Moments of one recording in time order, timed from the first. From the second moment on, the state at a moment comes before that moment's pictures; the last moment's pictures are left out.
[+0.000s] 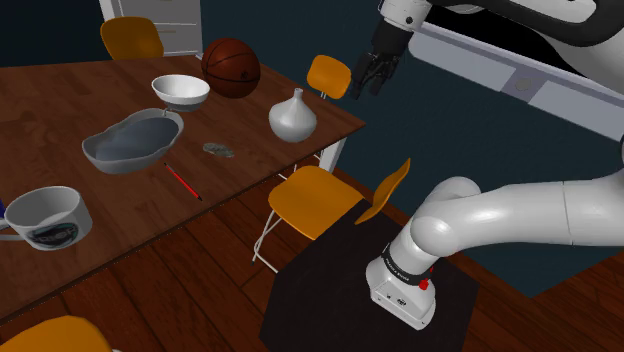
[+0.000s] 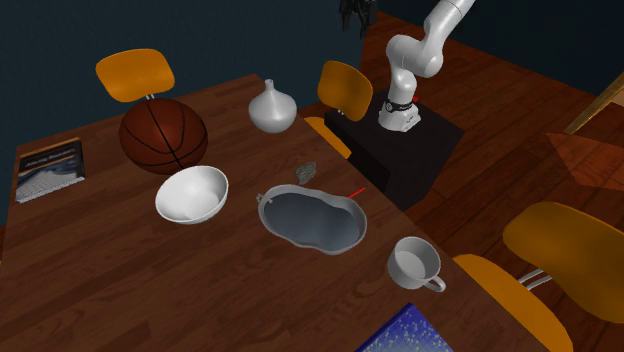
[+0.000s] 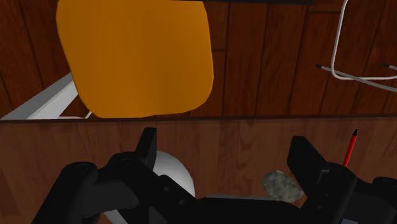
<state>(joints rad) -0.02 -0.80 -0.05 -2.28 0.01 1.56 -0.02</state>
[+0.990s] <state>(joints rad) 0.12 -0.55 -0.15 -2.47 0.10 2.10 -0.30</state>
